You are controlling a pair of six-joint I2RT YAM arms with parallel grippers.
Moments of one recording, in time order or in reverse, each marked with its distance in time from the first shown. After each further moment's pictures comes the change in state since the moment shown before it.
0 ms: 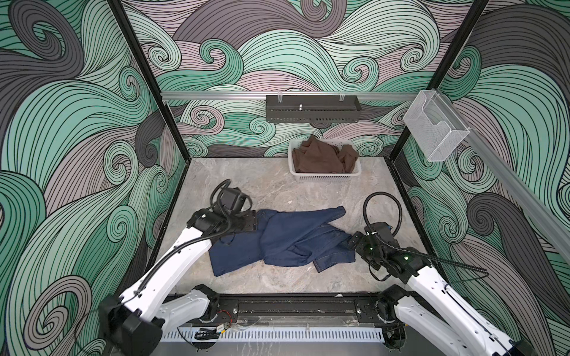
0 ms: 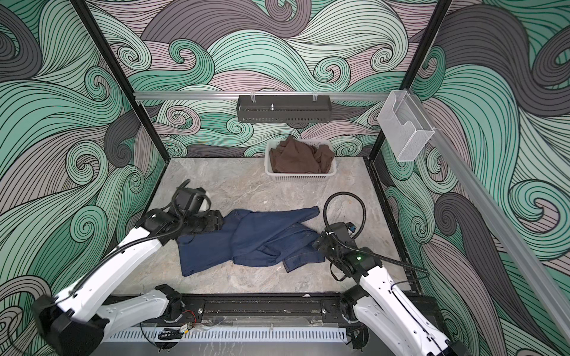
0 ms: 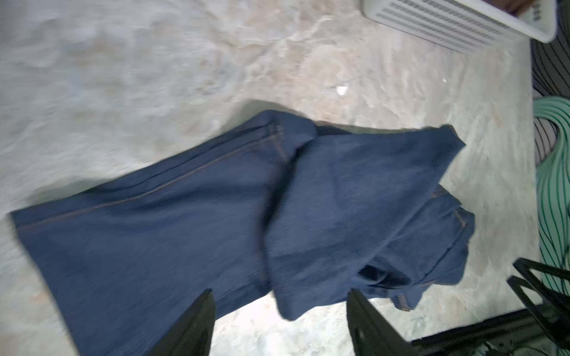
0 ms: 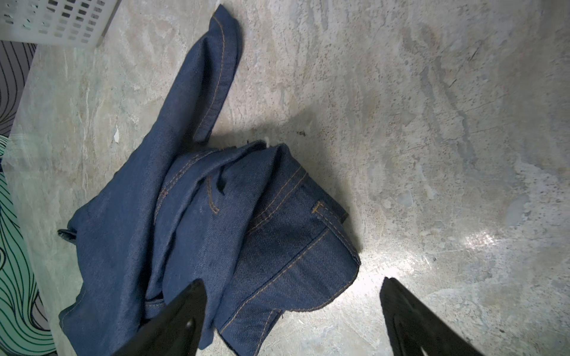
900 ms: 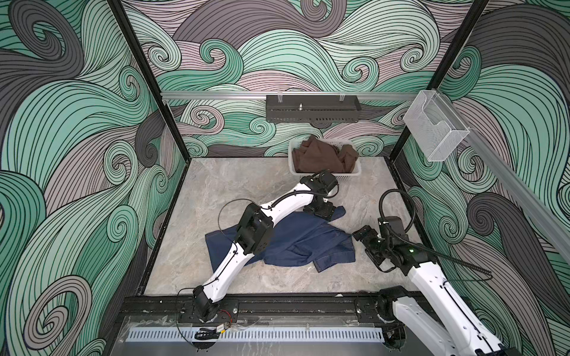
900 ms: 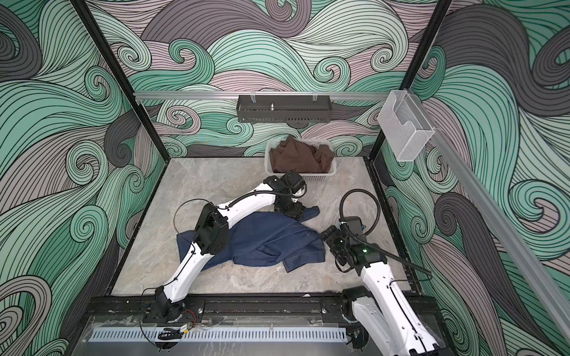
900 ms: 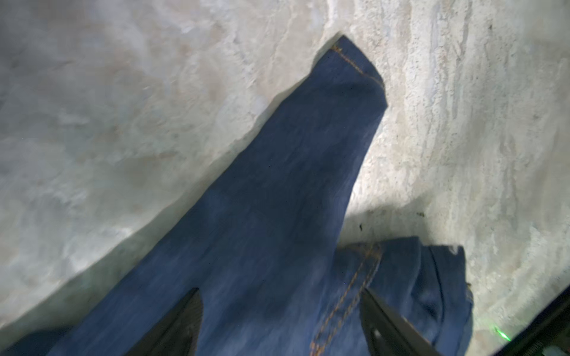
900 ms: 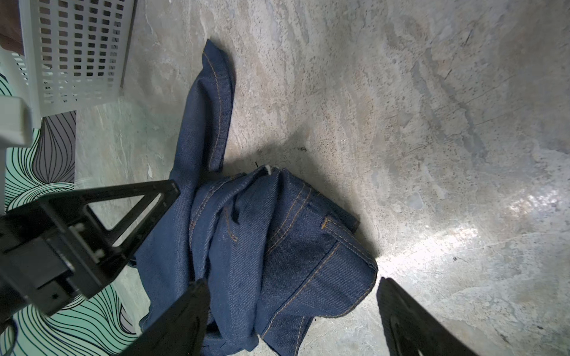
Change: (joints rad) left arm -0.328 1.275 1.198 -0.174 0.103 0.242; right arm -0.253 0.039 0.028 0.020 -0.223 -0.003
